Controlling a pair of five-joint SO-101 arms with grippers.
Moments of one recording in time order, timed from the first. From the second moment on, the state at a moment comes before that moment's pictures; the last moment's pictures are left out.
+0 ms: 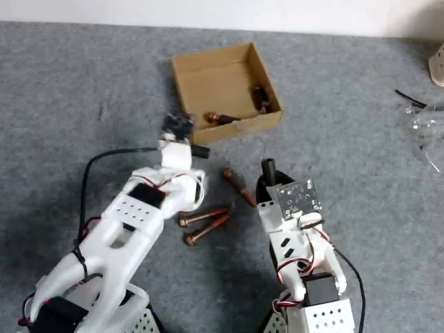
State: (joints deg) left arm 16.7 -27.9 56.9 32.8 17.0; right arm -16.0 -103.5 95.7 34.2 12.5
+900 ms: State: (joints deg) left arm 22.1 -22.7 53.4 28.8 44.5; right arm -16.0 -103.5 95.7 34.2 12.5
